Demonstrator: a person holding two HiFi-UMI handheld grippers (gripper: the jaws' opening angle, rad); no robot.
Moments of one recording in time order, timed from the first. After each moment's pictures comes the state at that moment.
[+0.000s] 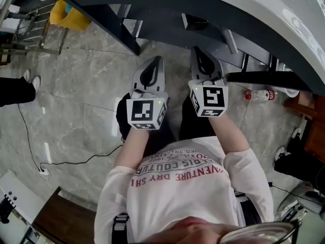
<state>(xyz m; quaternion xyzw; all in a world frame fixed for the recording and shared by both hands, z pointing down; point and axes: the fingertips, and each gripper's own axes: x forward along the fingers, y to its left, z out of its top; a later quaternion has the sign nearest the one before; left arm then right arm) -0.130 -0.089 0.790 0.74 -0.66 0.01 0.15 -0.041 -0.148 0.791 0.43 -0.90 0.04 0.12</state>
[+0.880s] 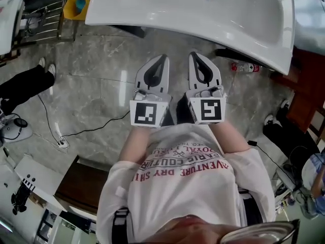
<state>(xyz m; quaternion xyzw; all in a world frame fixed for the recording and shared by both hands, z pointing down) -0.100 -0.080 0.512 0.77 -0.62 0.02 0.16 -0.034 -0.107 0.516 0.43 -0.89 0.08 0.10</state>
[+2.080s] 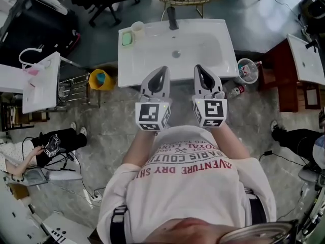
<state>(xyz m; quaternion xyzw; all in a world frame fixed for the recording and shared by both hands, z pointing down) -0.033 -0.113 0.220 0.85 -0.52 0.03 0.05 0.070 -0.119 0.233 0.57 -0.82 0.03 0.04</state>
